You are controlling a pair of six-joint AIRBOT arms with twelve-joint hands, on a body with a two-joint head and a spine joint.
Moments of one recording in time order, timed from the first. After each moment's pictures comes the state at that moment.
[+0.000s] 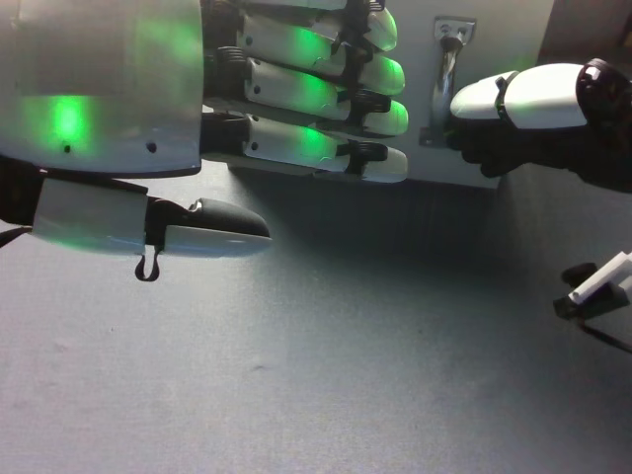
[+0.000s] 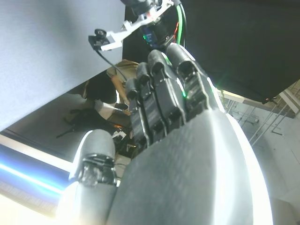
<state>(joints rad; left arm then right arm) -0.02 -0.77 1.06 1.50 -1.03 0.15 -0.34 -1.05 1.07 -1.80 -0.24 2.09</state>
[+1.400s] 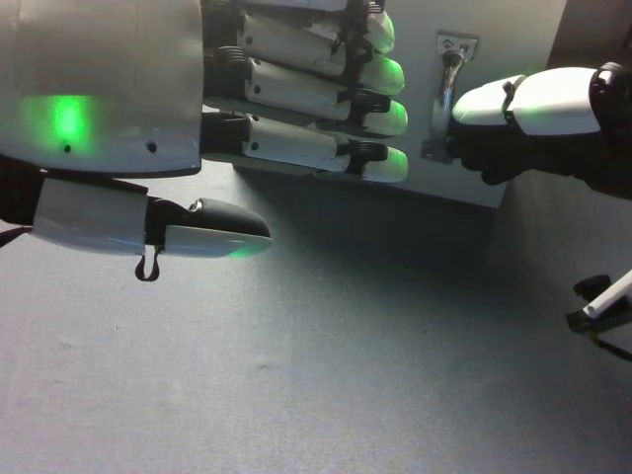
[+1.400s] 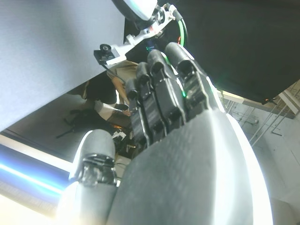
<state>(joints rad) -0.02 -0.77 1.06 1.50 -1.03 0.15 -0.34 -0.99 1.01 -1.80 -0.25 2.09</state>
